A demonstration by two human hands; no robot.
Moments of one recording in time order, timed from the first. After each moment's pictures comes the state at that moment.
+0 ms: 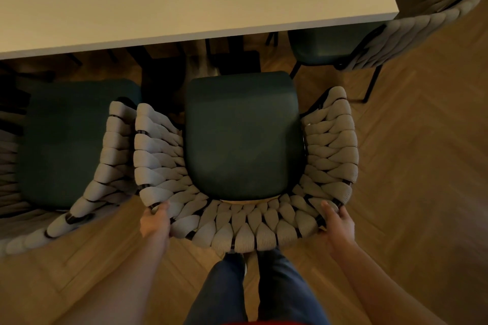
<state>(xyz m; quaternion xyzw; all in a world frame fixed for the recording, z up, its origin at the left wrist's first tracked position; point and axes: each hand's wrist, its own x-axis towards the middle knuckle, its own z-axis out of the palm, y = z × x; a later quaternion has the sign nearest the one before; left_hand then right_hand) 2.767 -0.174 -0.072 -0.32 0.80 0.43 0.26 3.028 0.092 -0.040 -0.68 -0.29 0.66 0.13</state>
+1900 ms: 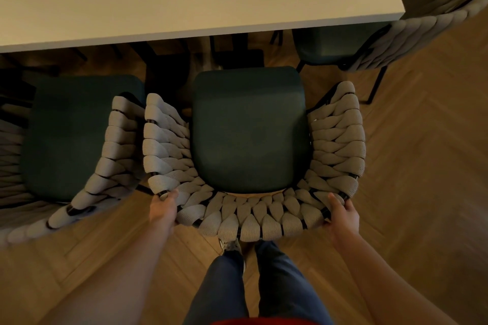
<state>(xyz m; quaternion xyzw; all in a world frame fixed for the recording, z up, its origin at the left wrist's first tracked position) 2.763 -0.155 -0.075 -0.29 0.79 0.44 0.32 3.023 0.115 -0.042 -0.69 -0.29 0.65 0.15</state>
